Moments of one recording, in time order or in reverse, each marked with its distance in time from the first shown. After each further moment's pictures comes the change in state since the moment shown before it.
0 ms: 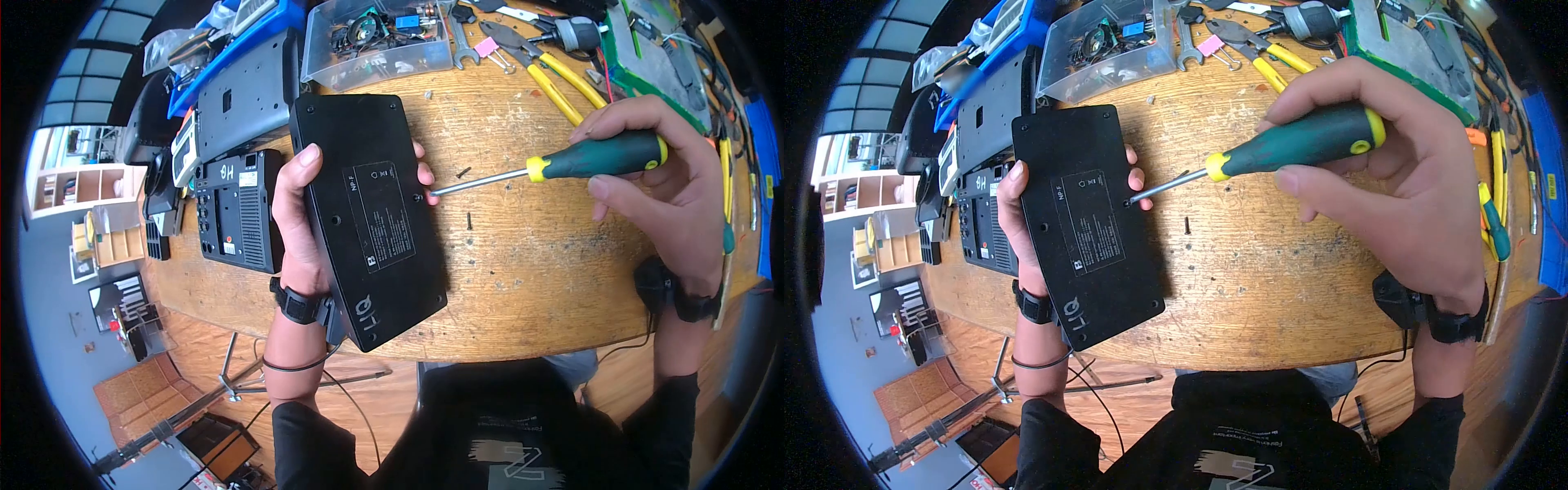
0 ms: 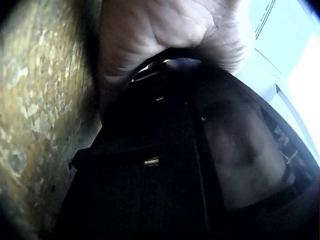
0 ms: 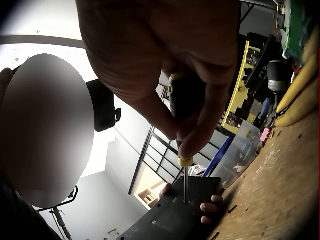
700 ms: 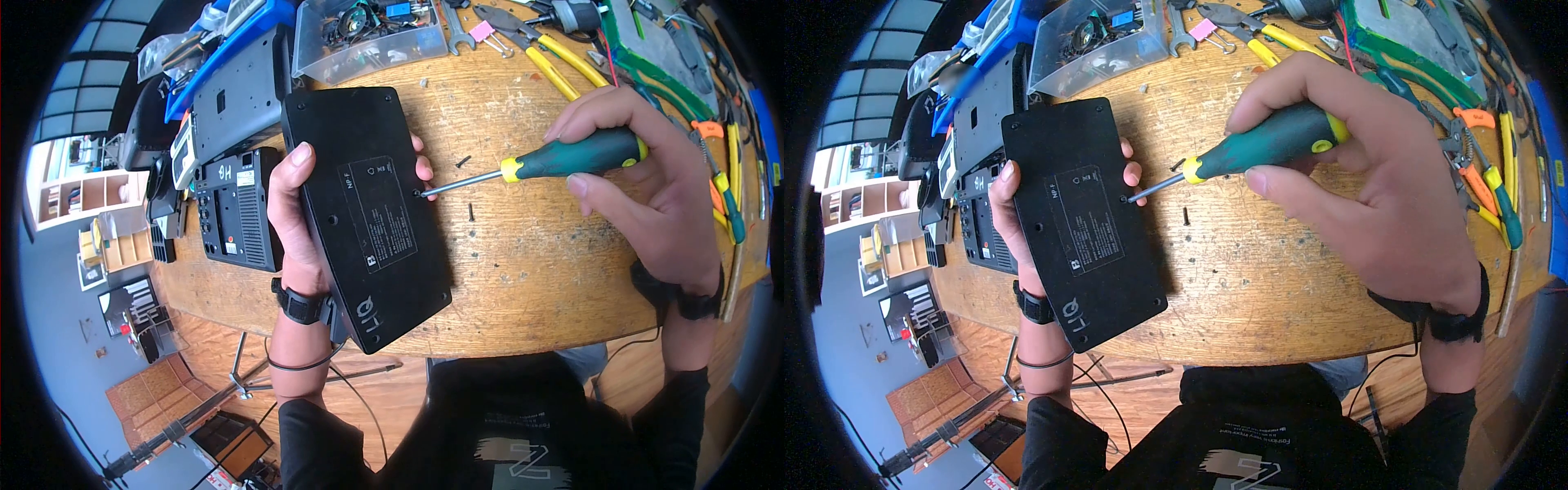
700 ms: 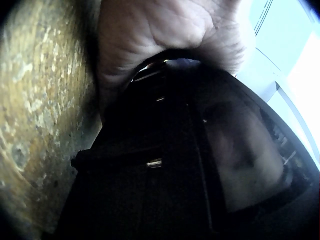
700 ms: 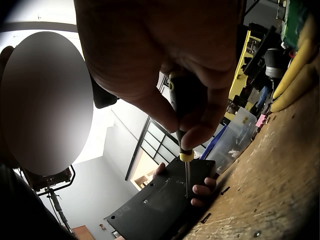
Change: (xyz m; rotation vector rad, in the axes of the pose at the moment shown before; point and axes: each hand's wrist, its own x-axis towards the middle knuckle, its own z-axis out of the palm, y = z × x) left_hand -0.002 -0.002 -0.002 -0.007 -0.022 0.007; right_hand 0.000 0.017 0.007 -0.195 -0.121 -0.196
